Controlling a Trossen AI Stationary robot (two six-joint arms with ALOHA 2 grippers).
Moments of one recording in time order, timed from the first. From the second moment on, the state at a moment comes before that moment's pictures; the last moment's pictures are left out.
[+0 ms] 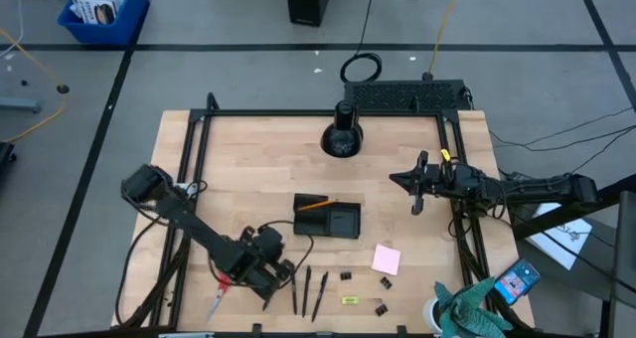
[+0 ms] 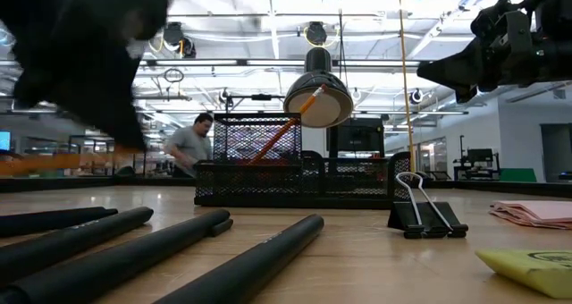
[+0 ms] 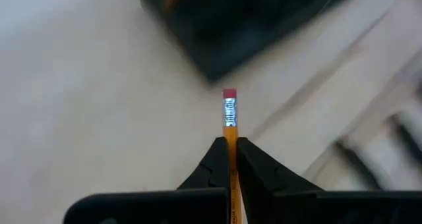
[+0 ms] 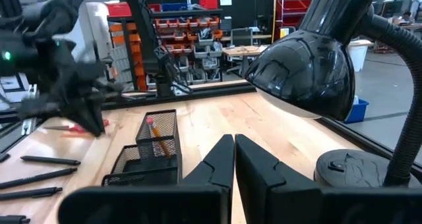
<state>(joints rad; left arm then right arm) -0.64 1.78 1.11 -0.70 -0.62 -1.48 -0.08 0.42 0.02 0.41 0.13 0.07</state>
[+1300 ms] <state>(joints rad) -0.07 1.47 0.62 0.89 -0.07 0.15 -0.08 0.42 0.02 0.42 0.13 0.09</state>
